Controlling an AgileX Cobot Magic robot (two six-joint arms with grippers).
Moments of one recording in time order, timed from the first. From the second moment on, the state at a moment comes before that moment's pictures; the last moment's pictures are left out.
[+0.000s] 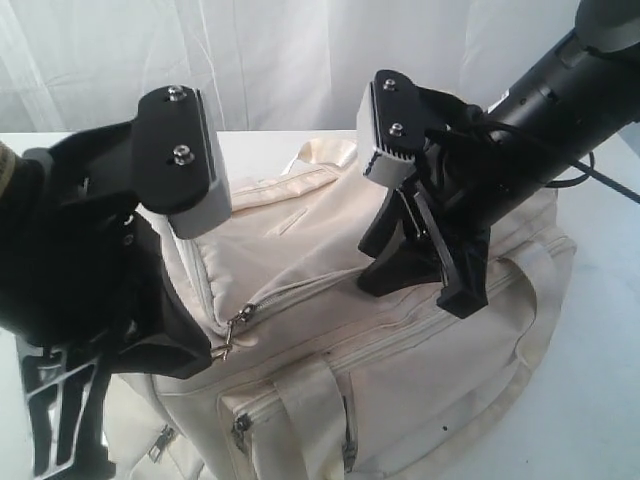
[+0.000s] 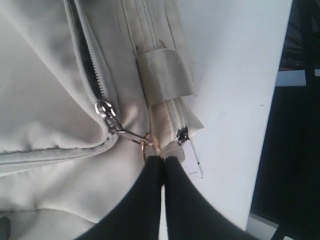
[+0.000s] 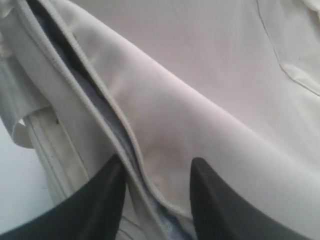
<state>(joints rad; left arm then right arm) -0.92 1.15 -1.07 -0.19 1.06 0.51 0.53 1.50 -1.18 0.63 1.07 -1.38</state>
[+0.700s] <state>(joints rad) -0.92 1.15 -1.05 -0.19 0.94 0.53 0.57 1.50 -1.21 0.61 0.96 -1.35</state>
